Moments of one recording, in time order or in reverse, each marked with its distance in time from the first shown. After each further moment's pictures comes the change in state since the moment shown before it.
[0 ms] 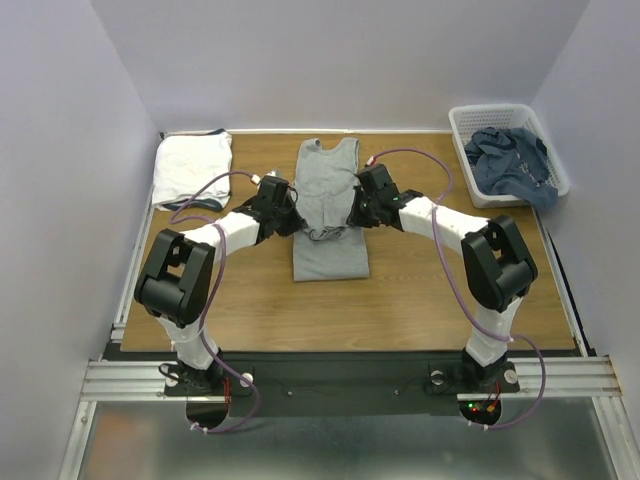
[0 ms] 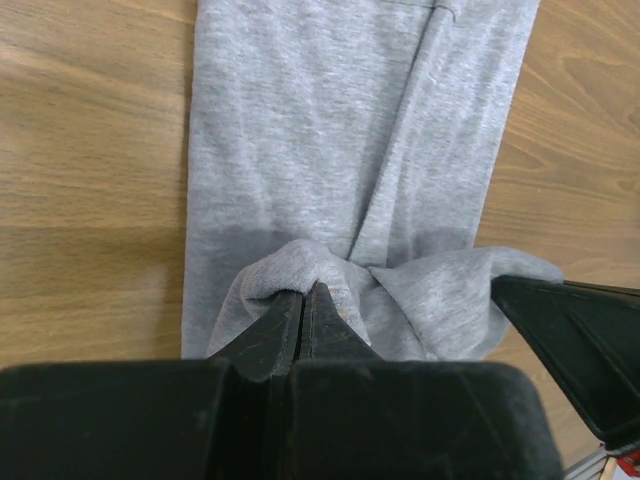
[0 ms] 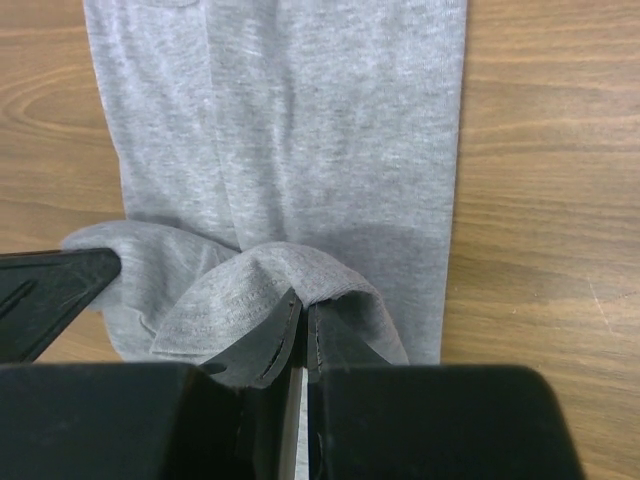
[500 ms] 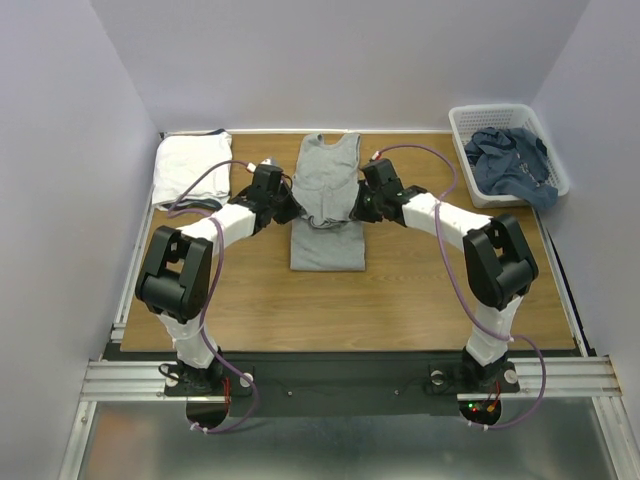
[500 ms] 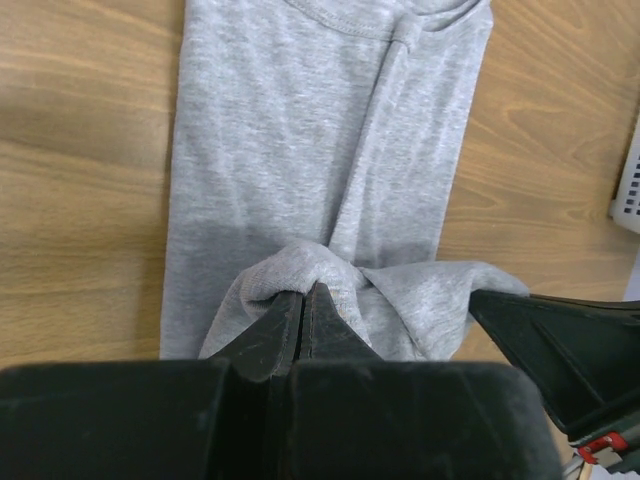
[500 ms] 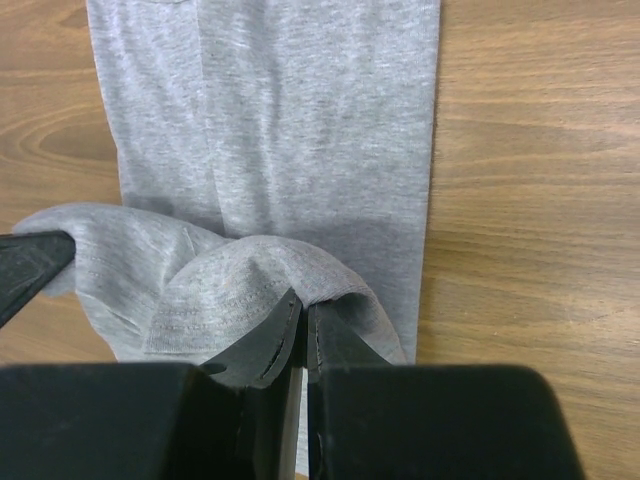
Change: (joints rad) left arm 0.045 0.027 0.076 0.009 0.034 0.011; right arm -0.032 0.010 0.027 0.005 -0.011 0.000
